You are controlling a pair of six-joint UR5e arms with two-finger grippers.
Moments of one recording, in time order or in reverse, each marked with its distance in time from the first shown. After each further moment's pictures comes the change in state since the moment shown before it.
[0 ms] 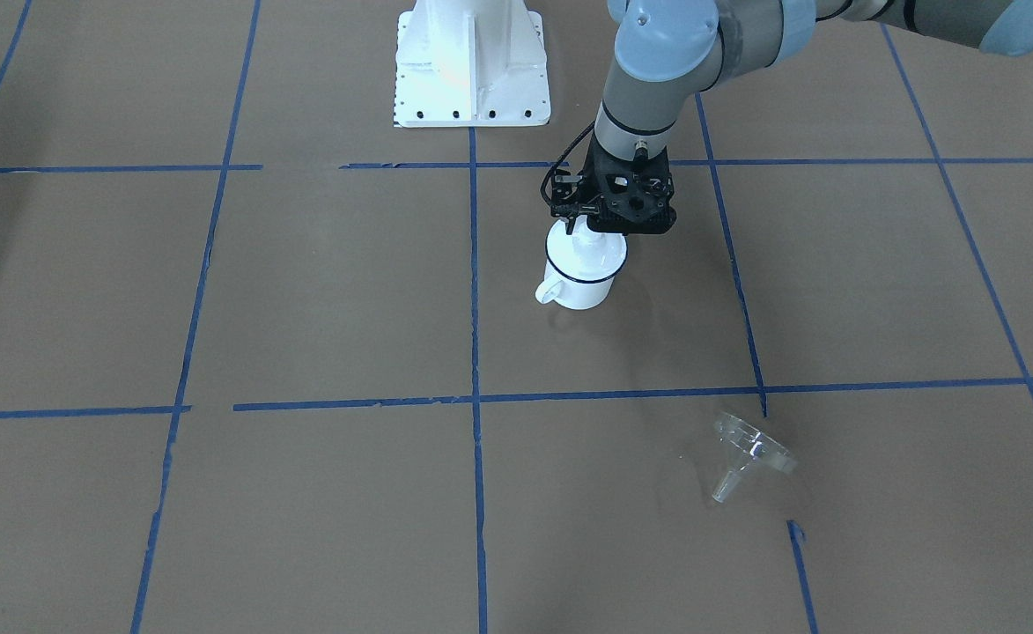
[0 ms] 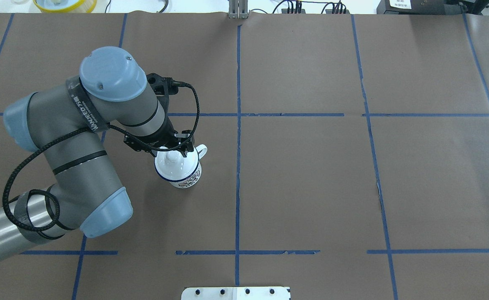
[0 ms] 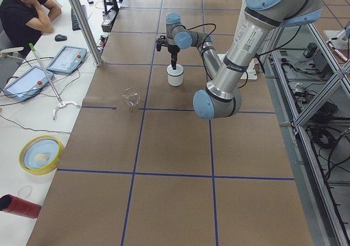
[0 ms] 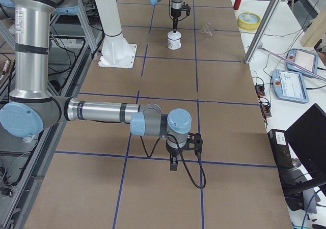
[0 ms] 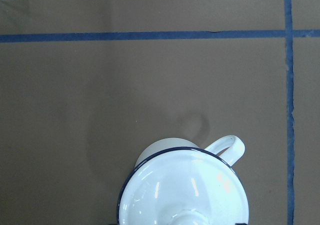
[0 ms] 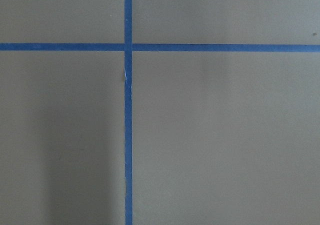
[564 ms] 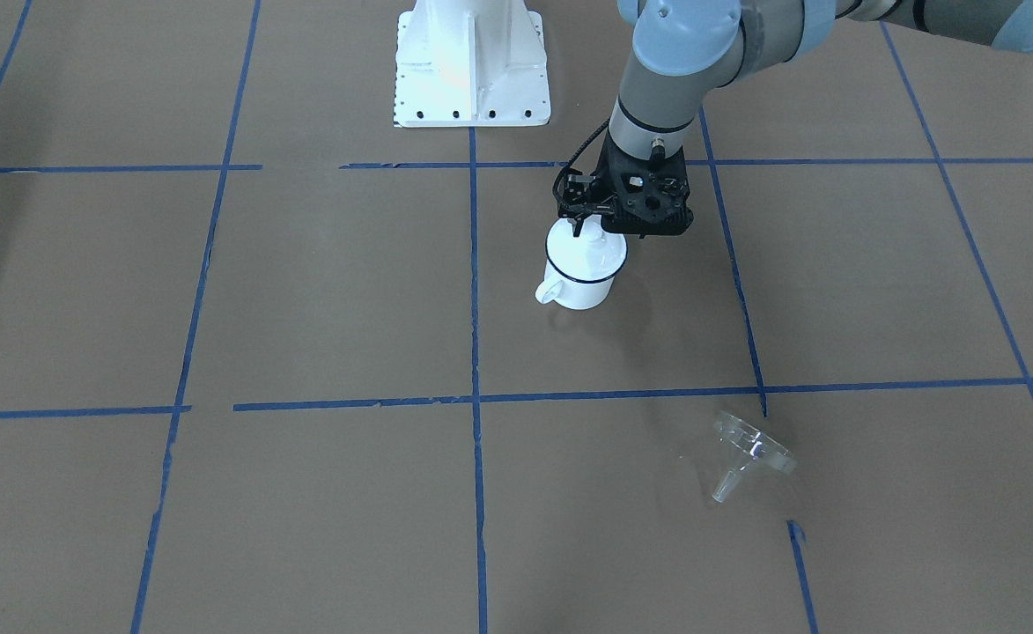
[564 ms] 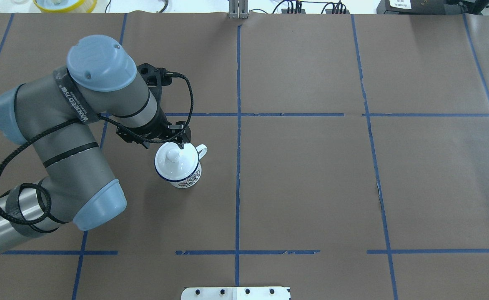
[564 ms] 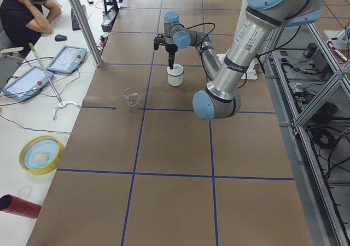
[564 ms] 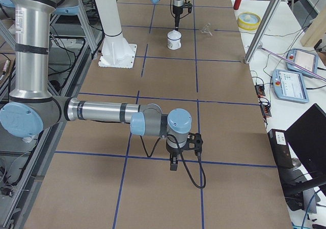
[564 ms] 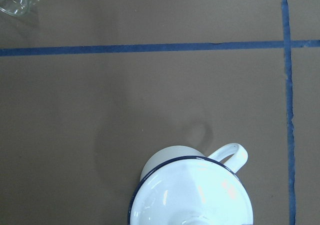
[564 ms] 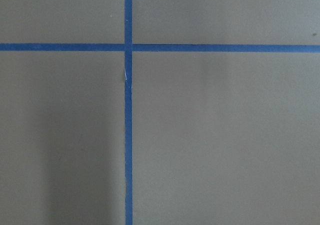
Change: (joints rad) left arm -0.026 0.005 -0.013 0.004 0.000 0.016; right arm 0.000 0.000 0.000 0.000 0.000 0.000
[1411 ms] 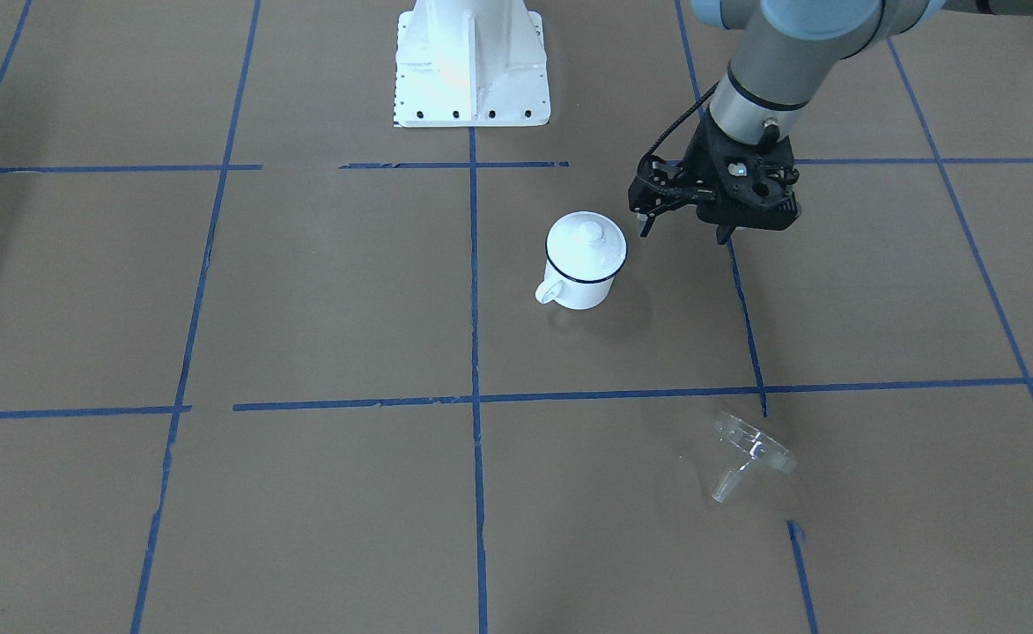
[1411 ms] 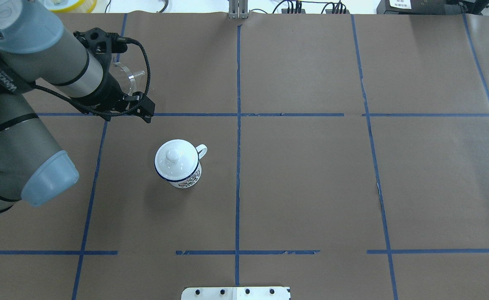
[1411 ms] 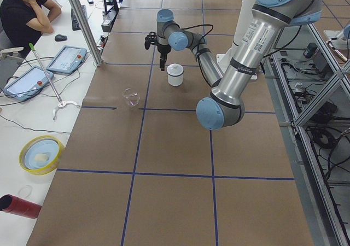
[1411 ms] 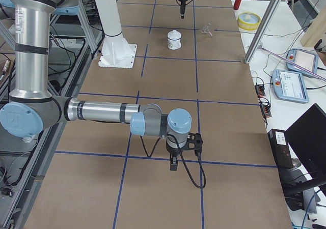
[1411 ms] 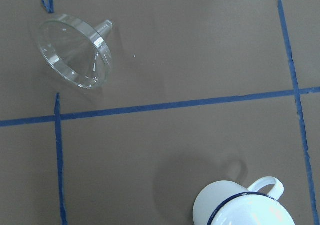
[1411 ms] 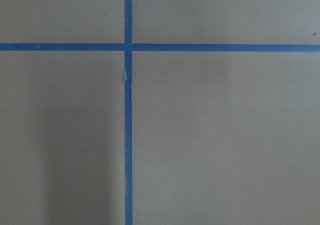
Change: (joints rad) left arm -0.128 0.091 -0.092 -0.019 -0.054 0.115; right arm 0.000 0.000 0.000 0.000 0.000 0.000
